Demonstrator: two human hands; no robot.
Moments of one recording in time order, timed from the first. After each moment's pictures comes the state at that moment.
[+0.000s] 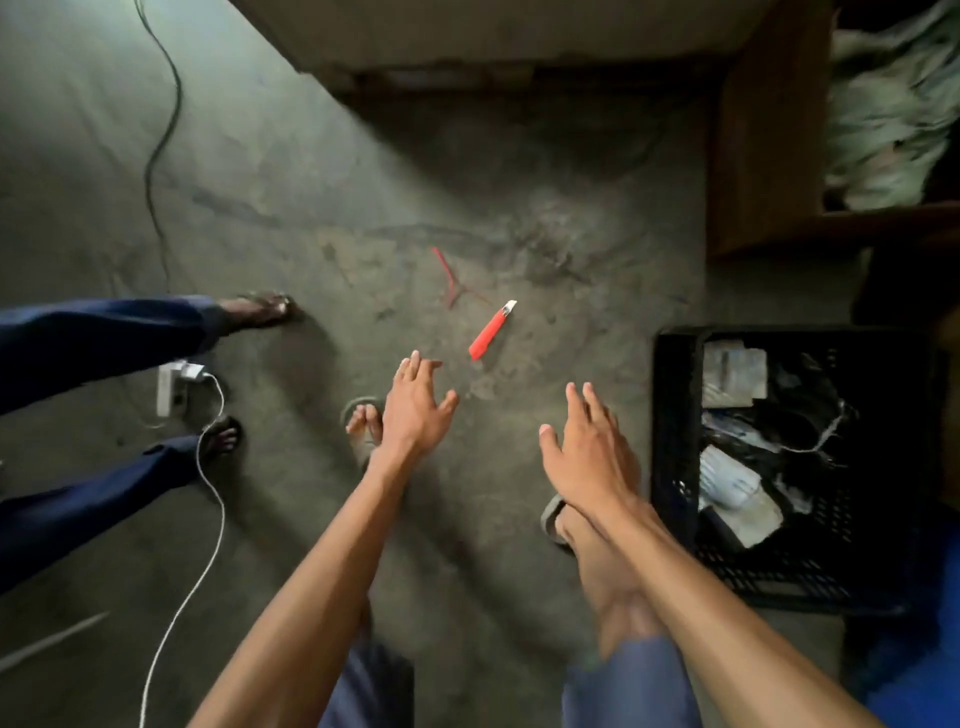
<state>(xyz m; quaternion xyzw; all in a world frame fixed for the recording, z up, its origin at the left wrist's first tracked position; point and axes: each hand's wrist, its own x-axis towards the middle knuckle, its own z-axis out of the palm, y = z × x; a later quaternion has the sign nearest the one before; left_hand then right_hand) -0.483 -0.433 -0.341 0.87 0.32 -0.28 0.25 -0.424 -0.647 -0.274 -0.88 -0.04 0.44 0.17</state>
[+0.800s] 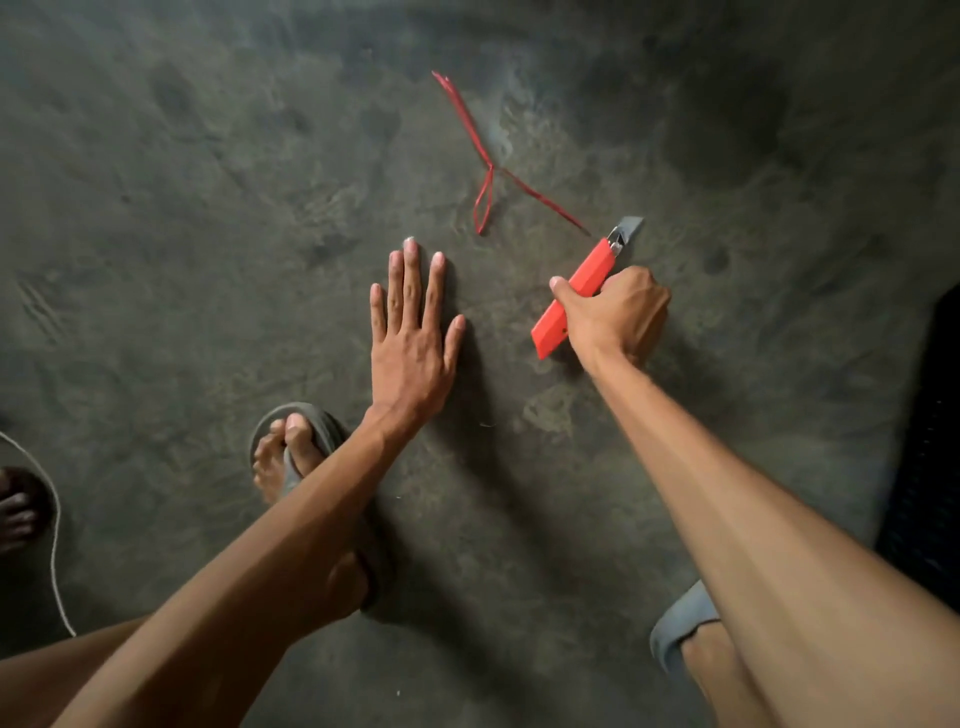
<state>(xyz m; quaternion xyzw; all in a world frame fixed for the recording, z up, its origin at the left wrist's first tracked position) -0.536 -0.291 -0.815 0.96 0.18 -0.17 0.11 -0.407 -0.442 -0.763 -0.91 0.25 0.26 0.20</state>
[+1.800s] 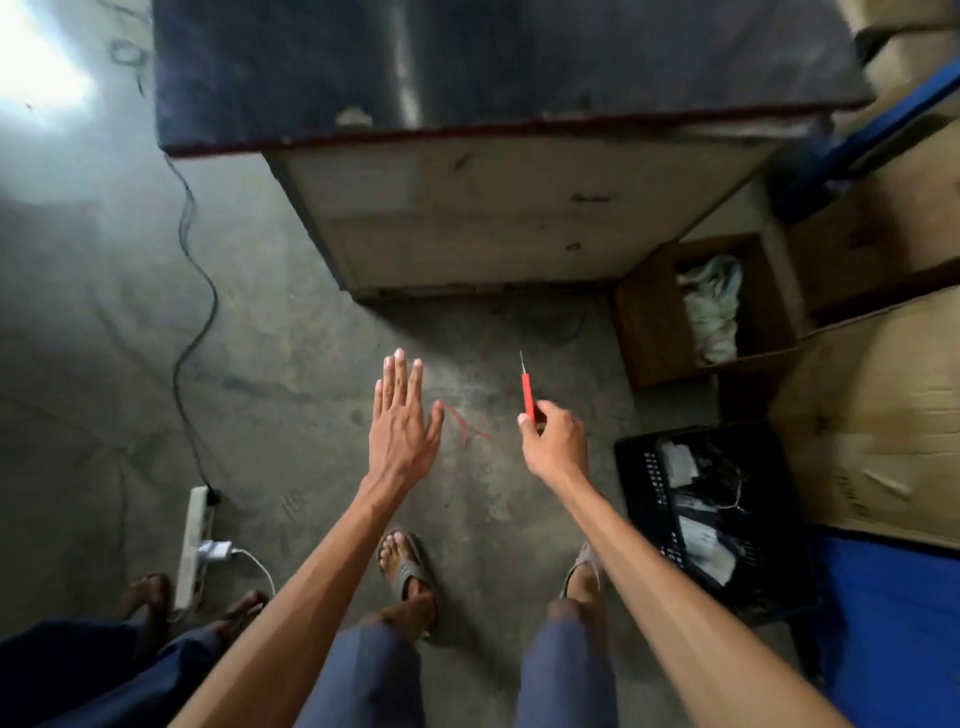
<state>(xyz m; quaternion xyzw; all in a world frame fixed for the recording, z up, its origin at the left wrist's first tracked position) -0.417 -0.180 -0.131 0.95 0.13 -0.10 0.26 -0.381 -0.373 -0.086 -0.92 0.12 0.22 0.29</state>
